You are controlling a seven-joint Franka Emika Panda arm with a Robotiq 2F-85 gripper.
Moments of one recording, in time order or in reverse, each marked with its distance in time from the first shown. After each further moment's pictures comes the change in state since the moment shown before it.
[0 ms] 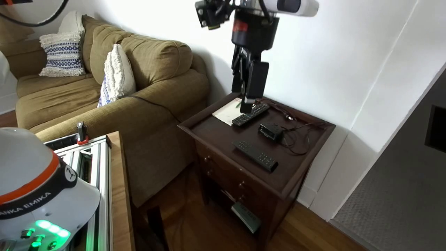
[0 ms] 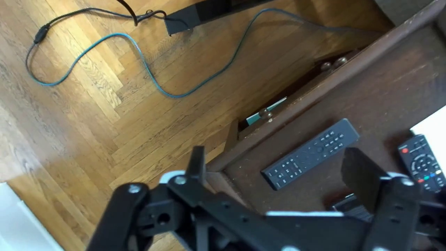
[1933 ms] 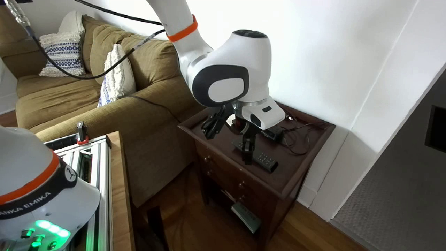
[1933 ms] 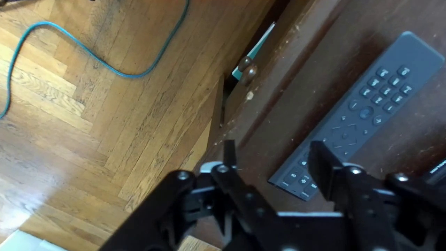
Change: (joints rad) arm 0.081 0.475 -0.031 -0.140 0.041 0.833 0.397
